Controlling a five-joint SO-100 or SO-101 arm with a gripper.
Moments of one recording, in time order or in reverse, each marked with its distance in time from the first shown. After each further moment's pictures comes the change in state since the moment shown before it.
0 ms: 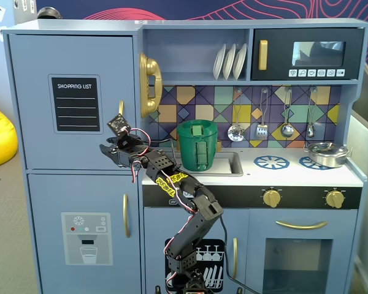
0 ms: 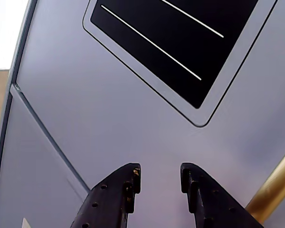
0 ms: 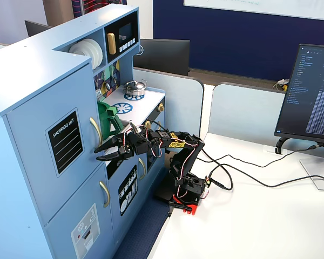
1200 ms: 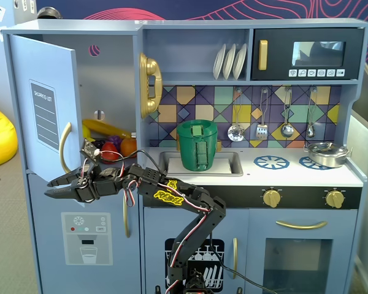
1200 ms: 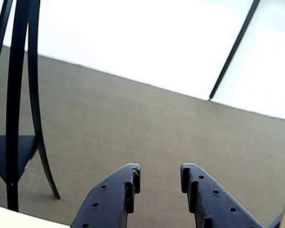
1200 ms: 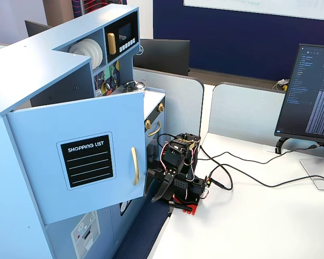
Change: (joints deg) arm -37.1 0.3 0.2 8.1 4.9
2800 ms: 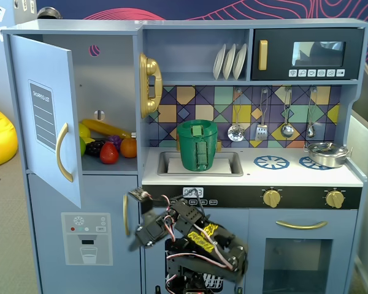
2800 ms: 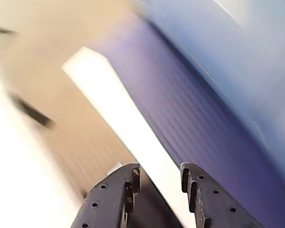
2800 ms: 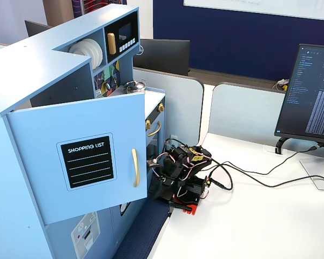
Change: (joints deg) arm 19.0 54.3 51.9 40.8 24.7
